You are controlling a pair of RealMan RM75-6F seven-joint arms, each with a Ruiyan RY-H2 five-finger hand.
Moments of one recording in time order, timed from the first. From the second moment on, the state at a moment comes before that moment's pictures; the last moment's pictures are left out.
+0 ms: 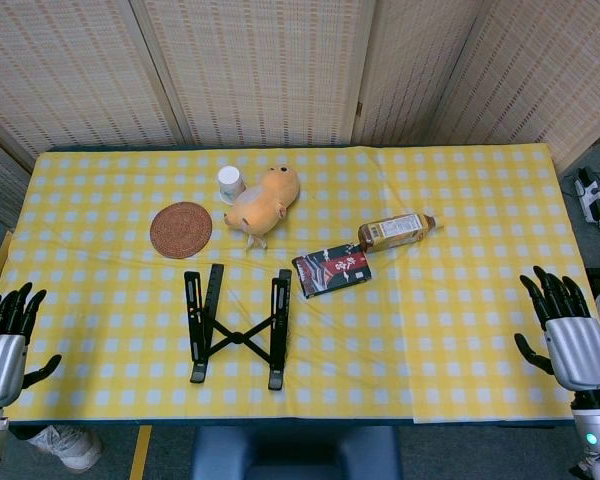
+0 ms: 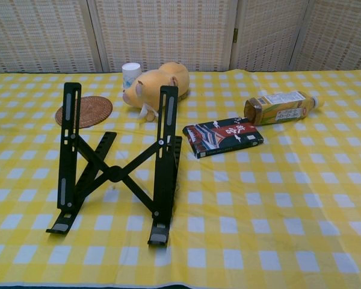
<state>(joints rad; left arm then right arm) -0.10 -1.17 -0.07 -1.60 1.48 1.52 0.20 0.10 -1.12 0.07 -1.59 -1.53 1.48 -0.04</state>
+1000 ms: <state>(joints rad) -0.32 -1.09 -0.08 -1.66 1.60 1.26 -0.31 0.23 -1.05 0.02 -1.67 -1.69 1.34 0.39</state>
